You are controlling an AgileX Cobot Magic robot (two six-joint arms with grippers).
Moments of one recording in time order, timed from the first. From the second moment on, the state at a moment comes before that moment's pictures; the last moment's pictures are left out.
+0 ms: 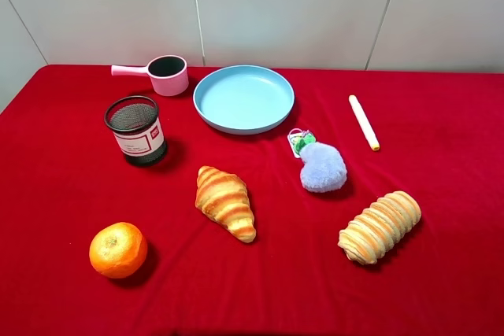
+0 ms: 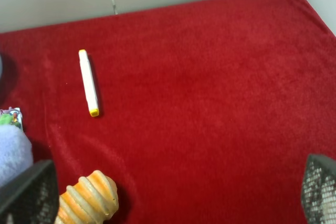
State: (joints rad) left arm -0.02 0.00 -0.49 -0.05 1.05 0.04; right arm -0.03 -0.01 -0.50 -0.09 1.02 0.13
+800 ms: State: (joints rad) left arm -0.02 0.00 -0.49 -0.05 1.05 0.04; right arm -0.03 -0.01 -0.50 -0.09 1.02 0.13
